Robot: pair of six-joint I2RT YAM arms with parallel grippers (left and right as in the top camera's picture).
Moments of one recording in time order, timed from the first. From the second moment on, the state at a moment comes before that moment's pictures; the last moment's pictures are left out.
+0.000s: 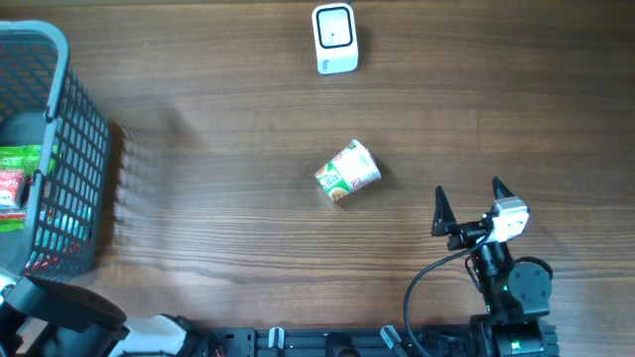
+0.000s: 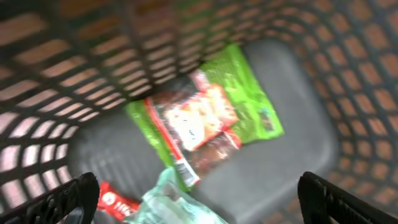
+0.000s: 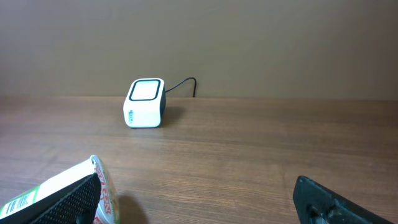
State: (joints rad) left arm 0.97 1.65 1.57 -0.91 0.07 -0.14; right arm 0.09 0.05 0.01 0.00 -0.08 0.05
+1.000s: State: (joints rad) left arm 0.73 1.97 1.43 -0.66 -0.29 0.25; right arm 0.09 0.05 0.01 0.00 -0.08 0.05
